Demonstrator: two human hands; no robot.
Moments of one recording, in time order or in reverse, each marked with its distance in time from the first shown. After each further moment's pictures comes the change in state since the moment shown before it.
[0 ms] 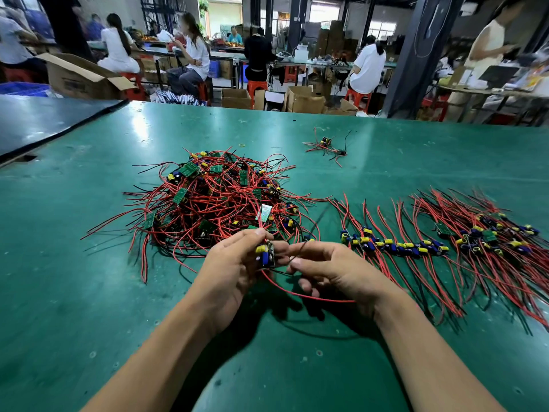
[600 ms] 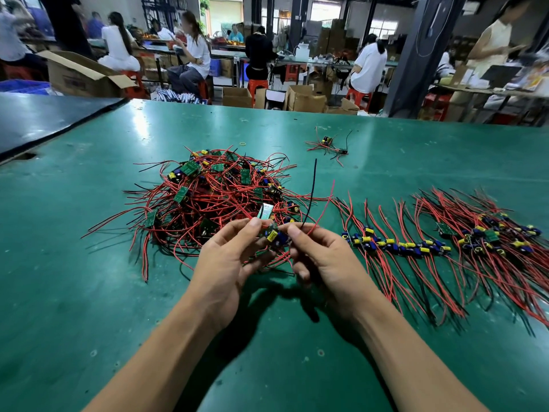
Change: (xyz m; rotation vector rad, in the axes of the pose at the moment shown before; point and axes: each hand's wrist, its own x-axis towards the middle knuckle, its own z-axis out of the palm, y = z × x) left_hand 0.005 0.000 0.002 -0.104 0.112 0.126; right_hand 0.006 0.000 0.032 0.246 0.139 -0.204
